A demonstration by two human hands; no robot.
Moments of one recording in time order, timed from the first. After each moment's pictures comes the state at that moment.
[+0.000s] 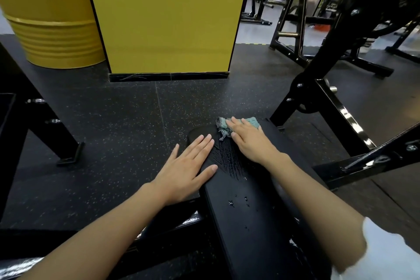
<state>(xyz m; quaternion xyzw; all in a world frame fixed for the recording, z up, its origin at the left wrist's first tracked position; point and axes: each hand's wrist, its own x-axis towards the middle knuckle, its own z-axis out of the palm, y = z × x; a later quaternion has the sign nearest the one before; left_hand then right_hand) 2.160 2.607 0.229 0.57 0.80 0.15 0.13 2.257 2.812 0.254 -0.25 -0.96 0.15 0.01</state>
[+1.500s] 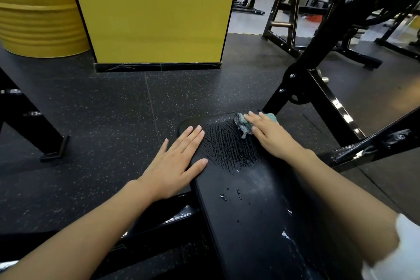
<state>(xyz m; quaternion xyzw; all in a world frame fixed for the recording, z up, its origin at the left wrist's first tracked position) 2.156 2.607 0.217 0.58 0.78 0.19 0.11 2.306 2.855 0.253 -0.27 -0.95 0.17 0.04</state>
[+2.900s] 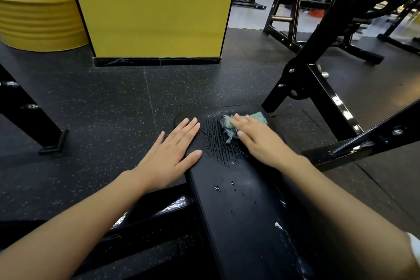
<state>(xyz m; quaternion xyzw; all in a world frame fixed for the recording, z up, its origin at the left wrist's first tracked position) 2.153 2.606 0.211 0.58 0.78 0.21 0.11 2.314 2.822 0.245 -0.20 -0.96 0.16 0.04</state>
